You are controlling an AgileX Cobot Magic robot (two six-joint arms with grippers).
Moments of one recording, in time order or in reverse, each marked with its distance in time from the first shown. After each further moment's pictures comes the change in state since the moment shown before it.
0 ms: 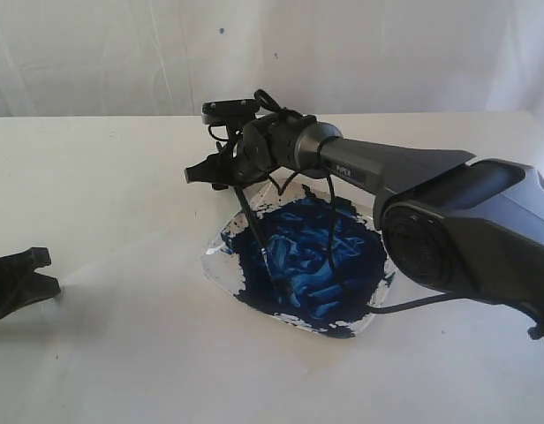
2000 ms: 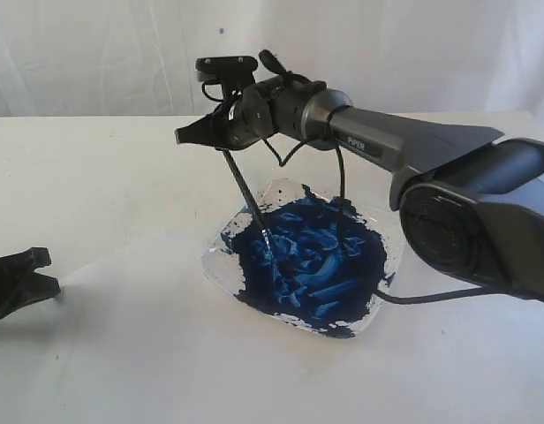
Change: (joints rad) left arm 0.000 0.000 0.000 0.000 0.000 0.000; right arm 0.000 -0.104 0.000 0.008 -0.041 -0.024
